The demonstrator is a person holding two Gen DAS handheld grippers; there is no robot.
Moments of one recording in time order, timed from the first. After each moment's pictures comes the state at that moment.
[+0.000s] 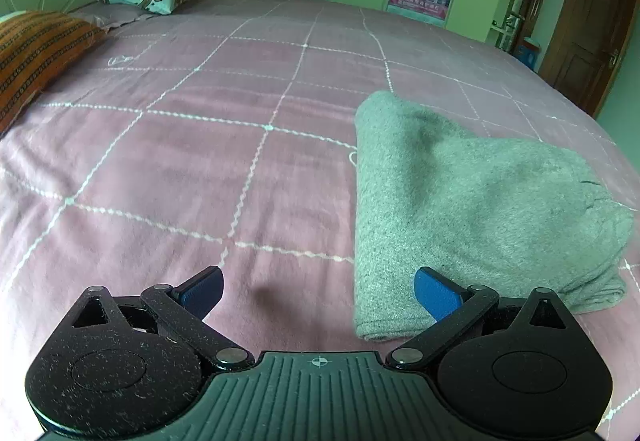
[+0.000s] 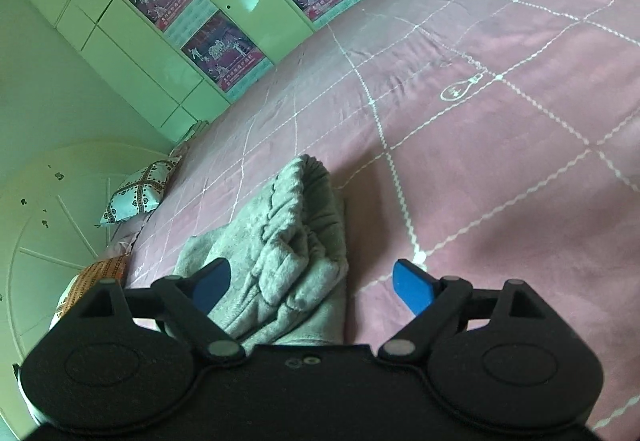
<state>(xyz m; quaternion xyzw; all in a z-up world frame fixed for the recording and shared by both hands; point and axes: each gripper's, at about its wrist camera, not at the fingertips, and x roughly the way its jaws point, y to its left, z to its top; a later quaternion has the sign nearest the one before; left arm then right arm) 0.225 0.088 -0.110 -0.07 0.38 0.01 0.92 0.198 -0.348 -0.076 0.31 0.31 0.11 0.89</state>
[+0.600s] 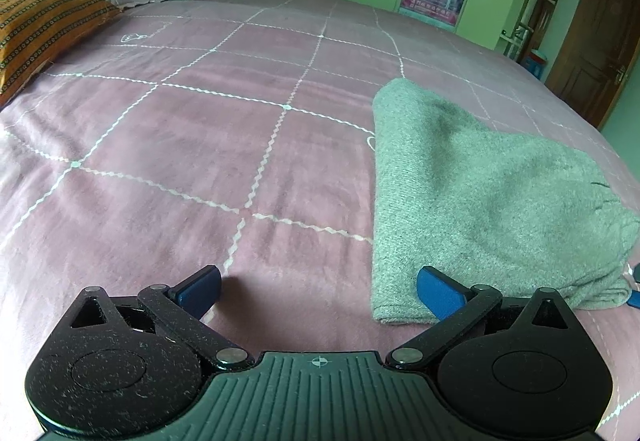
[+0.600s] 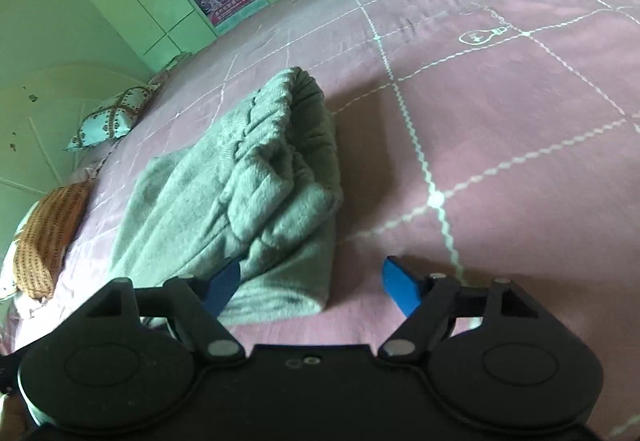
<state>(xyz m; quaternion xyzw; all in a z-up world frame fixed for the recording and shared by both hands) 0.215 0.098 -0.127 -0.10 0.38 0.02 0.92 0.206 -0.317 -0.105 0.24 0.39 0.11 0.88</state>
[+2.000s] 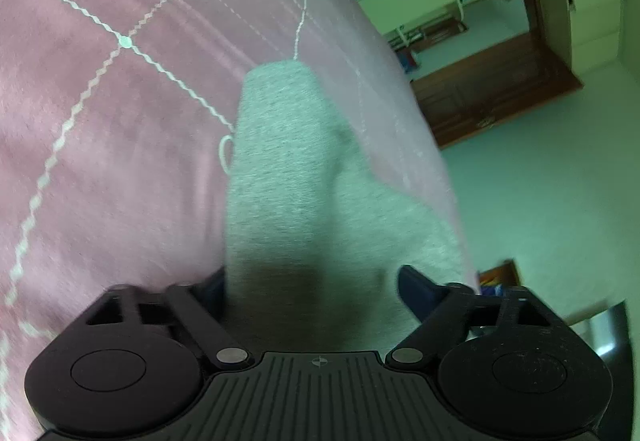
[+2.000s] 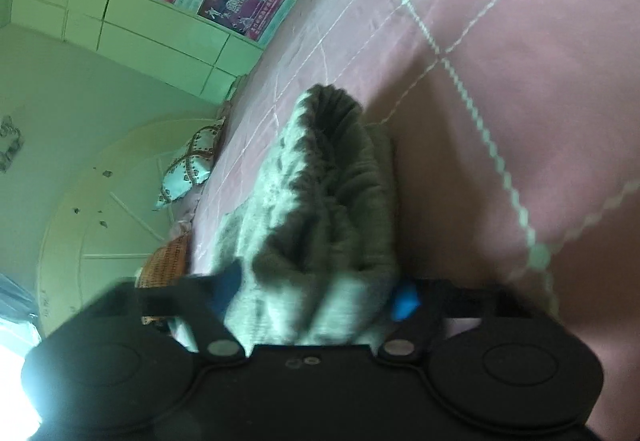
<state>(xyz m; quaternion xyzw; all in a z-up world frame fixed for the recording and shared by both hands) 0.343 0.114 -0.167 -0.36 0.43 -0.23 0.79 0.282 -0.333 -0.142 0.42 0.38 0.21 0.80</state>
